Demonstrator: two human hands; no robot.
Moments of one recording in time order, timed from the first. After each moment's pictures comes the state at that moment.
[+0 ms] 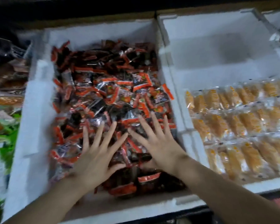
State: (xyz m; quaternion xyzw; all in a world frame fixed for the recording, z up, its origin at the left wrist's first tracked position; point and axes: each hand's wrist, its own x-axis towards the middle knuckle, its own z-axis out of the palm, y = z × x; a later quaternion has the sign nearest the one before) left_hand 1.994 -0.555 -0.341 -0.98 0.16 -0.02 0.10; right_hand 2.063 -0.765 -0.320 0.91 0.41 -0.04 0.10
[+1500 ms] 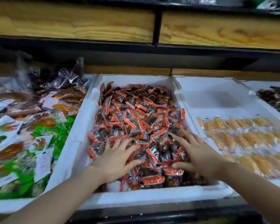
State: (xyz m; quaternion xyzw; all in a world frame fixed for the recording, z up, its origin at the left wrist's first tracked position) left_hand 1.949 -0.520 -0.333 -0.99 0.11 0.02 -0.04; right_hand 2.013 -0.788 -0.305 0.96 0.29 -0.03 0.01
